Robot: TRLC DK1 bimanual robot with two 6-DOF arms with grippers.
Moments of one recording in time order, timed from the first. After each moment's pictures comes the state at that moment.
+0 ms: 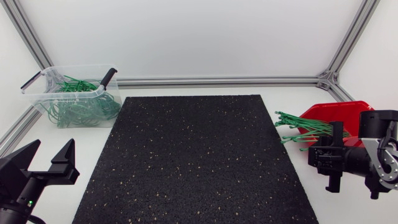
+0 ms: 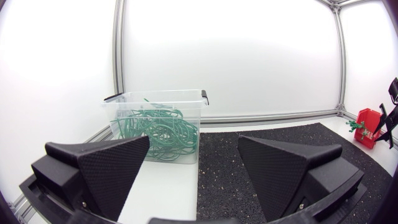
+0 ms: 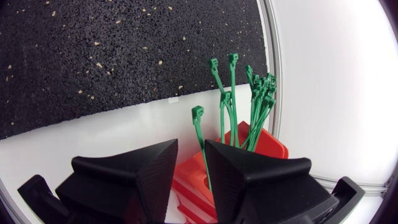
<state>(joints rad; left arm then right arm) 0.02 0.08 0.02 -0.01 -0.02 0.02 -0.20 1.17 0.39 -0.08 -0.09 -1.62</state>
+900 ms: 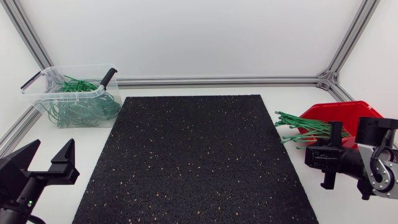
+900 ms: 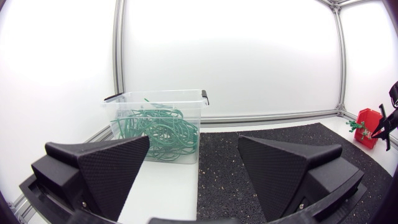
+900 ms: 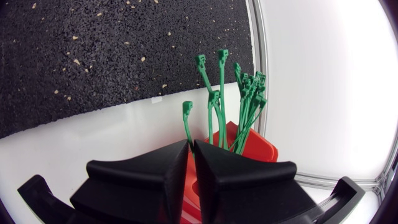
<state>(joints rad) 0.02 0.08 0.02 -0.01 -0.02 0.02 -0.20 1.23 0.32 0.16 -0.09 -1.63</state>
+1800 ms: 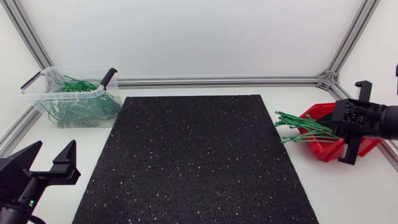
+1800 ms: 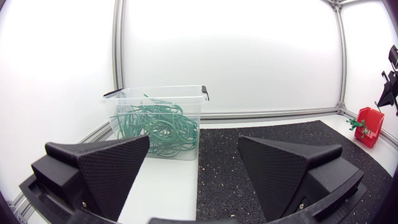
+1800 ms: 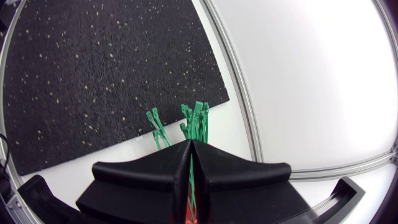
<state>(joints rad) 0.03 0.10 0.02 -0.01 -0.02 0.02 -0.20 1.05 0.77 -0.55 -0.29 -1.39</state>
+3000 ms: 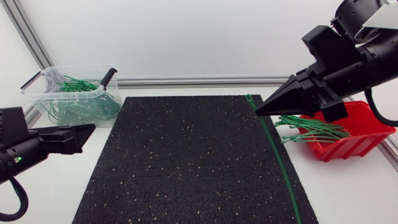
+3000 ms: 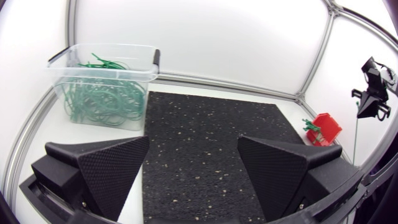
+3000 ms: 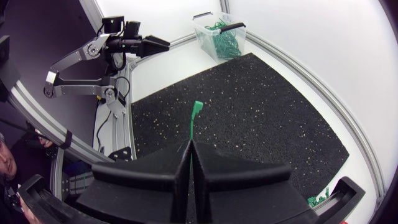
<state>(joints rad) 0.08 0.69 0.47 -0.24 0.35 -0.11 0.19 1.33 1.28 -1.12 -0.84 -0.71</state>
